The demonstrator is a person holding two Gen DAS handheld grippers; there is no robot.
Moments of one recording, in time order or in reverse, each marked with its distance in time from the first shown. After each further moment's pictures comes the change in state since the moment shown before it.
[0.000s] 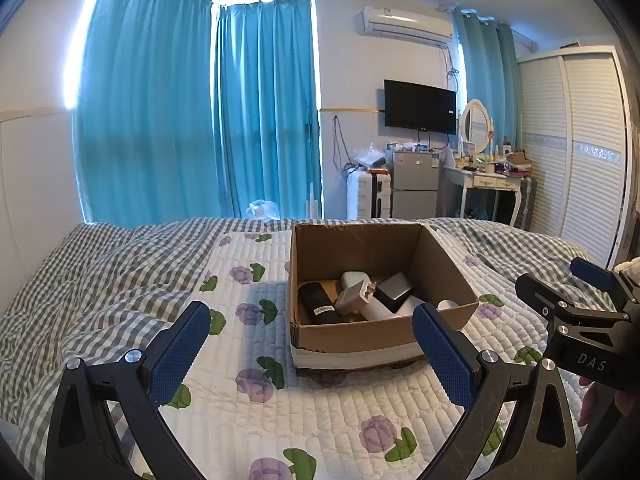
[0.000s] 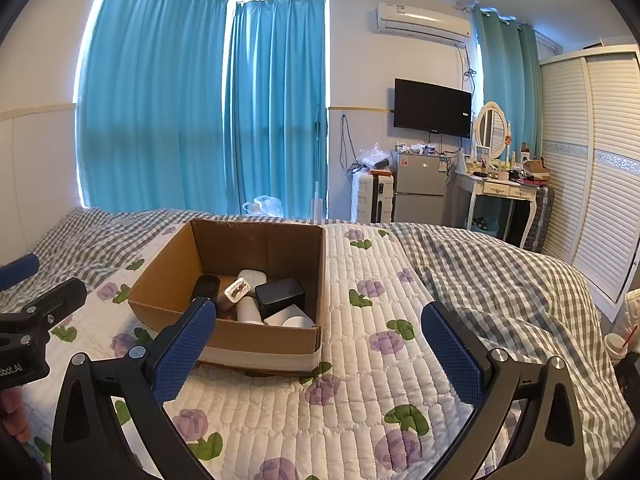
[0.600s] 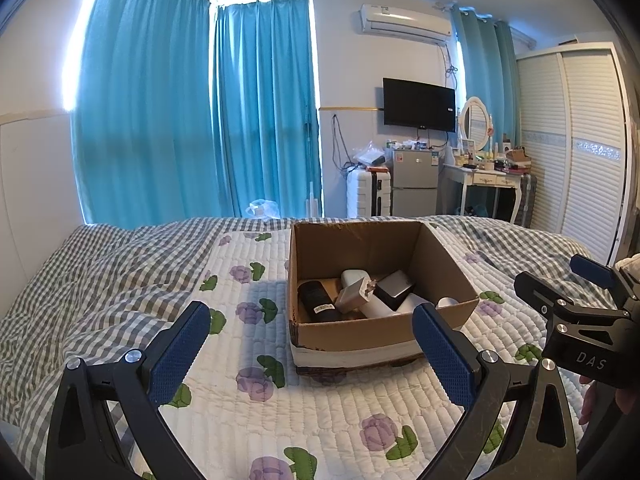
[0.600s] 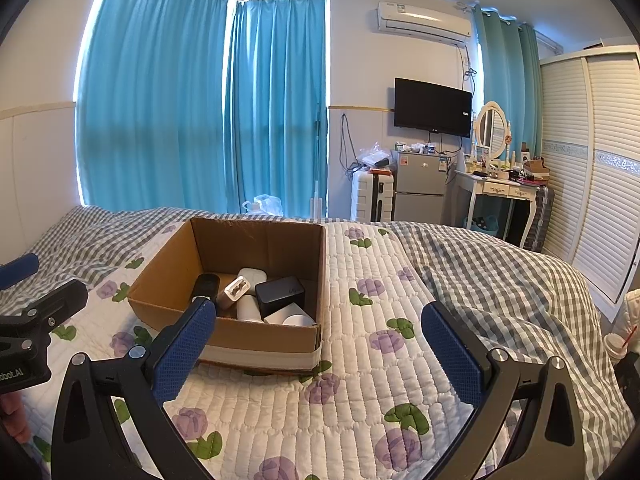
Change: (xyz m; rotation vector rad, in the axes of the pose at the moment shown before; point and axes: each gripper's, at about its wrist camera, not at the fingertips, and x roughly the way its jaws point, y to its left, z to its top) left arm -0.001 -0.001 0.001 0.007 0.004 0.002; right arm 0.000 0.000 -0.001 -0.002 0.001 -0.001
